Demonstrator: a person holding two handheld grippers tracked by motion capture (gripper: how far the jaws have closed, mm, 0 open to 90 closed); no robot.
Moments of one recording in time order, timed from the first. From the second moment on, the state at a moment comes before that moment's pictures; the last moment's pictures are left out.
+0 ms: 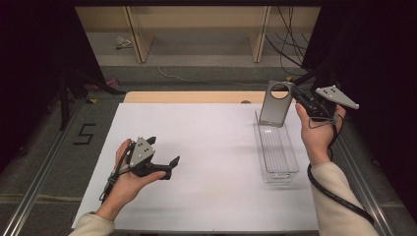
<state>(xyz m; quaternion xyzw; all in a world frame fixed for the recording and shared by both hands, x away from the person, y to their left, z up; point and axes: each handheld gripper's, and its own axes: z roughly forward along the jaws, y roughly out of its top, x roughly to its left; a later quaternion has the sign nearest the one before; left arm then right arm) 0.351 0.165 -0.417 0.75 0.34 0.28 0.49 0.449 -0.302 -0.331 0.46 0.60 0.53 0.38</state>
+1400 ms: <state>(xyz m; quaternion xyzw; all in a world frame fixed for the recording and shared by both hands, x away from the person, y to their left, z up) 0.352 0.165 -0.417 0.75 0.34 0.28 0.49 0.459 -0.304 -0.328 0.46 0.60 0.53 0.39</state>
